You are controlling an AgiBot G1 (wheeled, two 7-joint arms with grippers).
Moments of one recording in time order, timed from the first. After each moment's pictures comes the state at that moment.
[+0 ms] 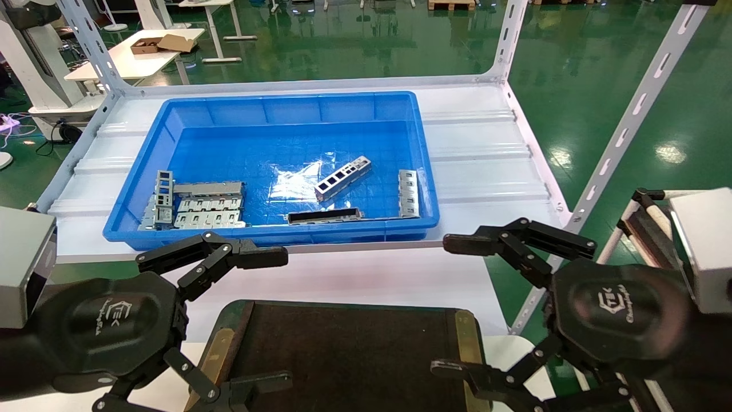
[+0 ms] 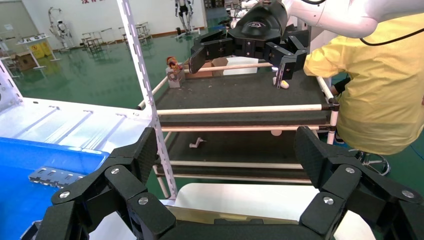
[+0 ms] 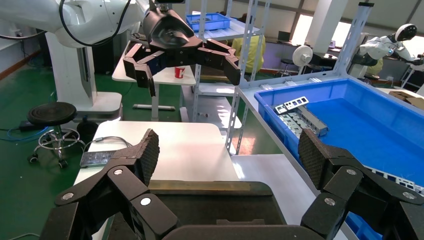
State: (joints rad) left arm -1.08 0.61 0.28 -1.28 0.73 1.49 -0.19; right arm 1.11 -0.56 -0.41 1.26 -0.64 -1.44 0.12
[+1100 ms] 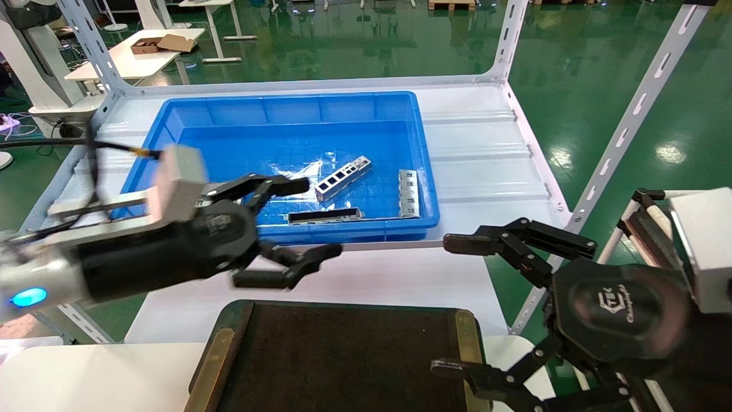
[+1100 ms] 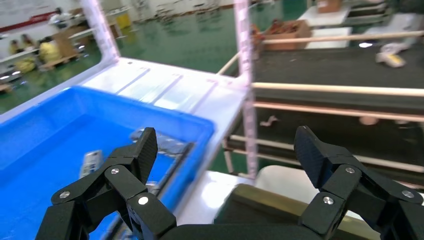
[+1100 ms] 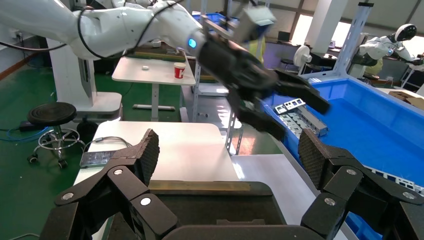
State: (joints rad) left arm -1.21 0.82 0.39 -1.17 1.04 1.16 -0.19; right arm 1.11 -0.56 -0.41 1.26 -0.64 -1.44 0.12
